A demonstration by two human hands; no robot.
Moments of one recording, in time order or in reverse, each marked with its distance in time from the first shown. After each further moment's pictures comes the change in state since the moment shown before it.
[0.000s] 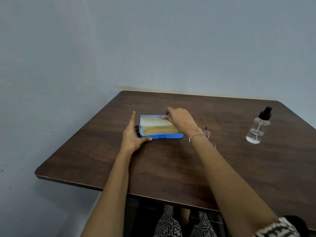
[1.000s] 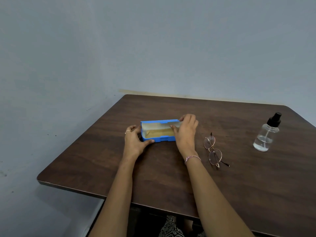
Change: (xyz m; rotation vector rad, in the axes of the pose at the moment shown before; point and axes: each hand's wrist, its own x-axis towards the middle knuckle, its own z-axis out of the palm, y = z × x) left_hand -0.003 0.009 -0.002 0.130 0.090 -0.012; right_hand -0.020 -0.017 0.047 0.356 0.530 0.352
